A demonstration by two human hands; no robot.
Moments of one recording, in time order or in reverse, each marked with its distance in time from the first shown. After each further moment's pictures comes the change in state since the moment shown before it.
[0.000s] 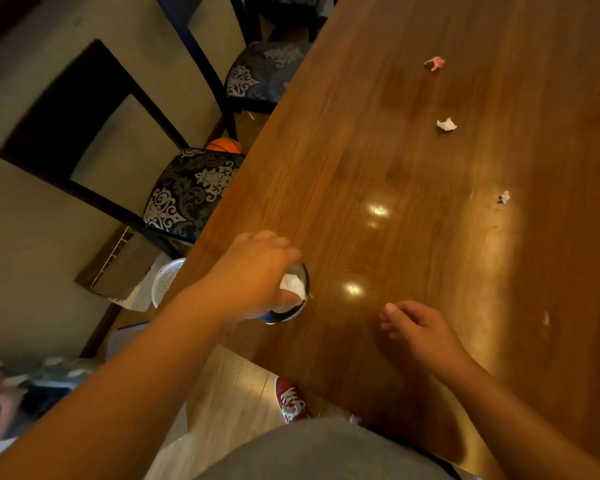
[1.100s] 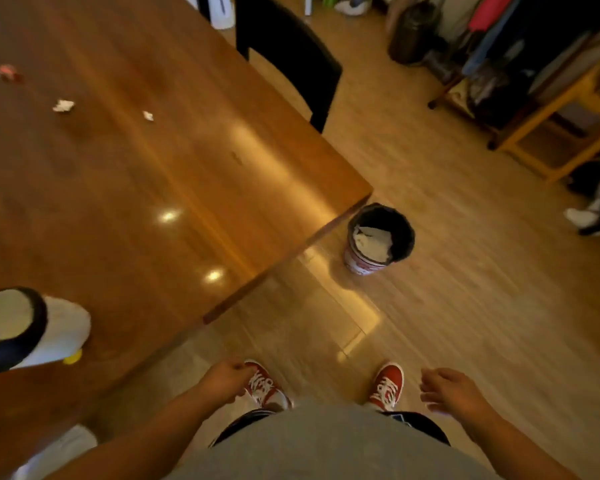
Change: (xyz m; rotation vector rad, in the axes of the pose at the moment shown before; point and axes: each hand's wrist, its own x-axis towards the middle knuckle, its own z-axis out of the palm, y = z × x) left_hand -0.110 0.171 0.264 -0.412 -0.789 -0.069; right_hand -0.468 0.270 0.109 0.705 0.895 0.952
